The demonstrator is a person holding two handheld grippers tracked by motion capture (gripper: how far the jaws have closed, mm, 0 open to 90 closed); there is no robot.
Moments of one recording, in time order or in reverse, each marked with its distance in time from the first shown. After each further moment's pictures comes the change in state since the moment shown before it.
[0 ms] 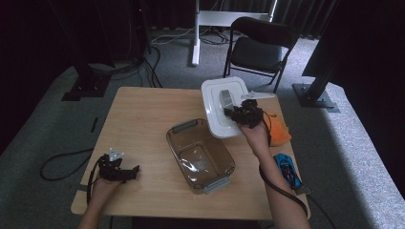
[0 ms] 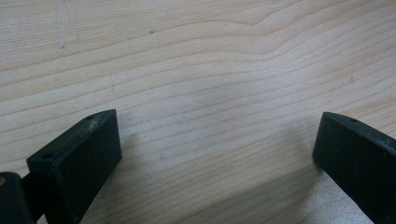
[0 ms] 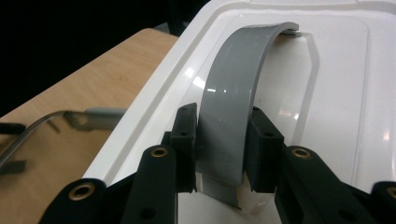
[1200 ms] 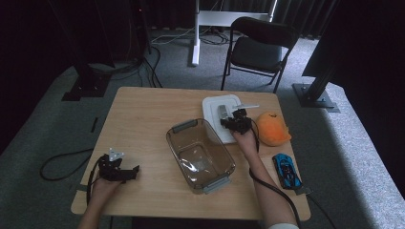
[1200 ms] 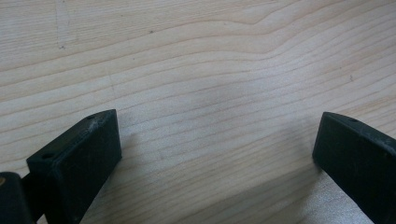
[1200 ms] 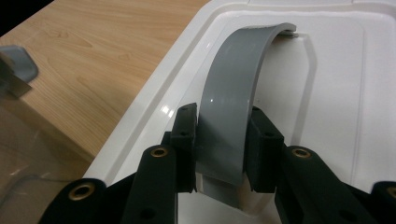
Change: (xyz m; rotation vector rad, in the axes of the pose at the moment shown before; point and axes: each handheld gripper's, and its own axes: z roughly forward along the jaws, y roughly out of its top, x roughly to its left) left arm 0.000 0.000 0.000 -0.001 -0.003 0.003; right arm -0.040 -0.066 0.088 0.128 -0.033 0.103
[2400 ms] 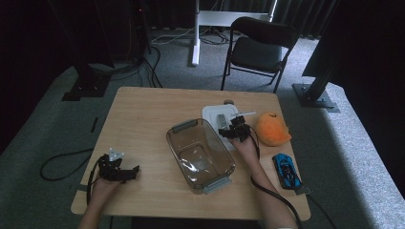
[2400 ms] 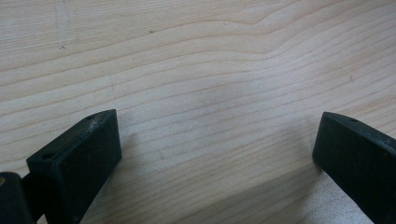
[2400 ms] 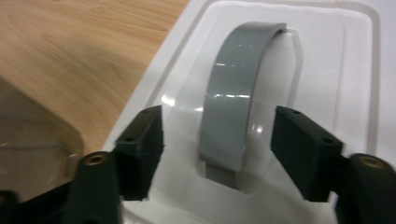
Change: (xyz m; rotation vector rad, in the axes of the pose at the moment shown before) left arm 0.000 0.000 0.000 0.000 0.000 0.000; right arm -0.003 -0.026 0.014 0.095 -0.037 0.004
